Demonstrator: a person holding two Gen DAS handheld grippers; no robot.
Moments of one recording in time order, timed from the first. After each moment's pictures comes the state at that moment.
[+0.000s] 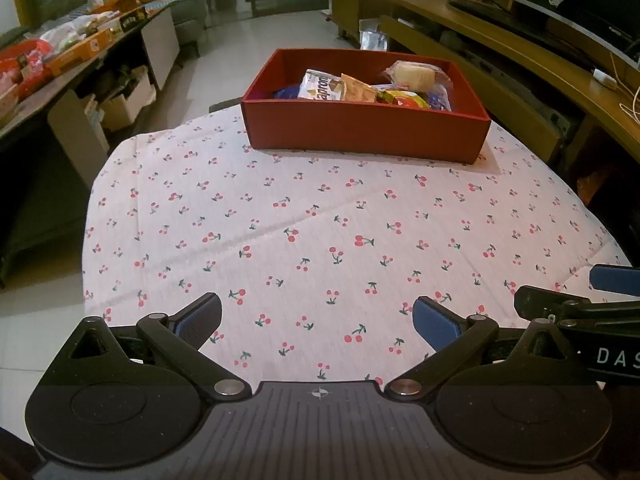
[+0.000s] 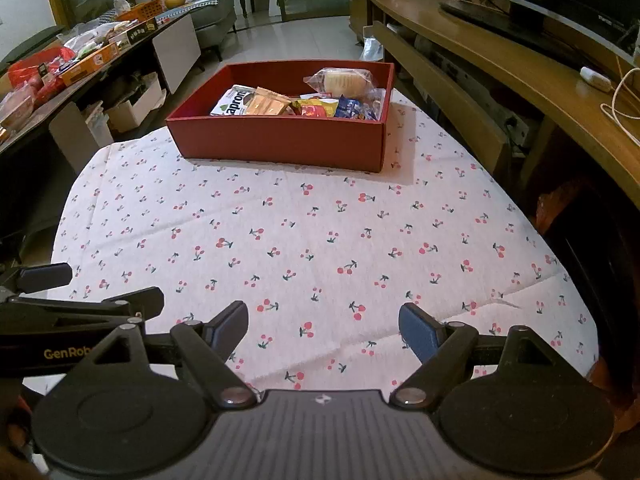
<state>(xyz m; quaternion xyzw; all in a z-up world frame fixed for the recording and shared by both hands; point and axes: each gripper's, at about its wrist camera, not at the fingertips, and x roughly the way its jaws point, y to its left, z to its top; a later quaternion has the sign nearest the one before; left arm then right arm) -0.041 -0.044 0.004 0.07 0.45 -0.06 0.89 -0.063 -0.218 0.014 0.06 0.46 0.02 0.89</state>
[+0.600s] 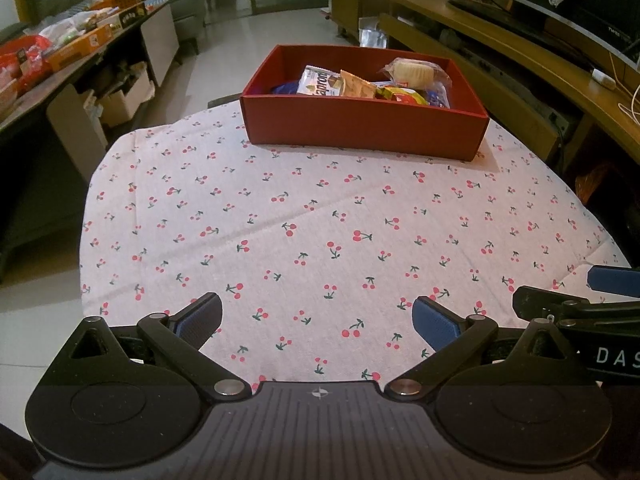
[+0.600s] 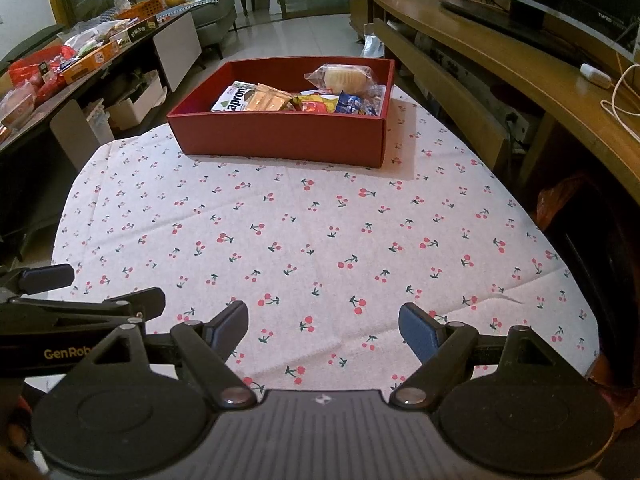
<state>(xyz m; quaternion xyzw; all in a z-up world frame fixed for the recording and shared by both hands) -0.042 -0.043 0.002 0.06 0.45 -0.06 0.89 -0.064 -0.218 0.014 0.06 0.46 0.02 0.89</state>
